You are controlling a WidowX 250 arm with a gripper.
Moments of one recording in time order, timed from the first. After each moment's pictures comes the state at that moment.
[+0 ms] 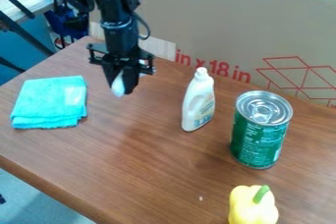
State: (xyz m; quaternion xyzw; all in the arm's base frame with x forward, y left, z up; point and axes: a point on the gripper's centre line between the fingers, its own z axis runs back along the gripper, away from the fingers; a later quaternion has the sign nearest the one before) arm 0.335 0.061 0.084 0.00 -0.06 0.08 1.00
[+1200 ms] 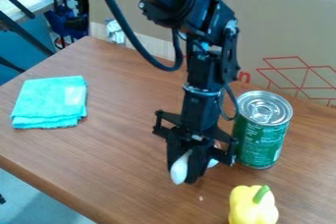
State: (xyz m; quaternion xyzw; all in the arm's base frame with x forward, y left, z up) arm 0.252 -0.077 0.054 -0.02 0.13 -0.03 0.99
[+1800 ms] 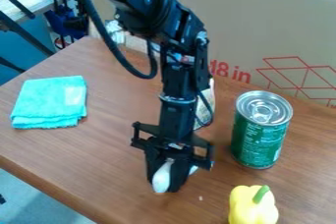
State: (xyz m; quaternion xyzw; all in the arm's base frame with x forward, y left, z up) arm 0.241 -0.063 0.041 -0.04 0.15 0.03 0.99
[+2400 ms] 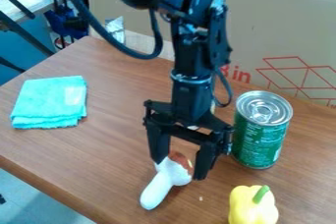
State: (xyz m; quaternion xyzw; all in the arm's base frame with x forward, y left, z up) arm 0.243 -0.080 0.083 -0.02 0.07 -0.01 1.00
